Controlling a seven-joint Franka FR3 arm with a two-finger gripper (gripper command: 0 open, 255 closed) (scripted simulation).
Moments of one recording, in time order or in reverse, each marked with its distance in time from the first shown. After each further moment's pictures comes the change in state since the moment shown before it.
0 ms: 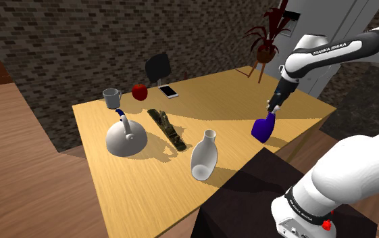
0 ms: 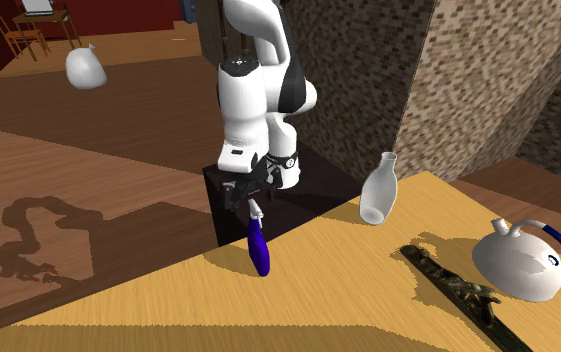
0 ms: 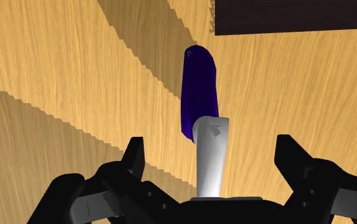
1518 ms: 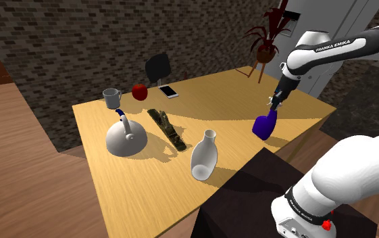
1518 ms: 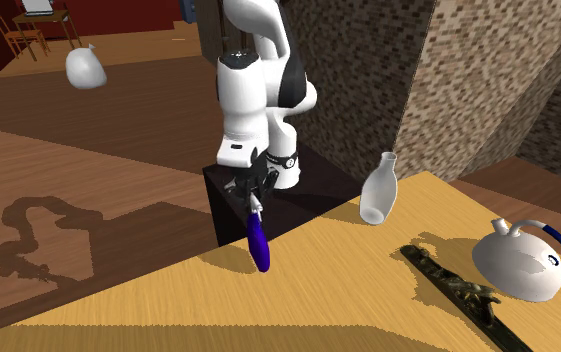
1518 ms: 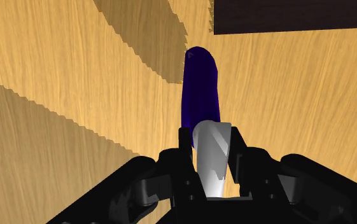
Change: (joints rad) arm -0.003 -0.021 0.011 0.017 -0.002 -0.037 0.004
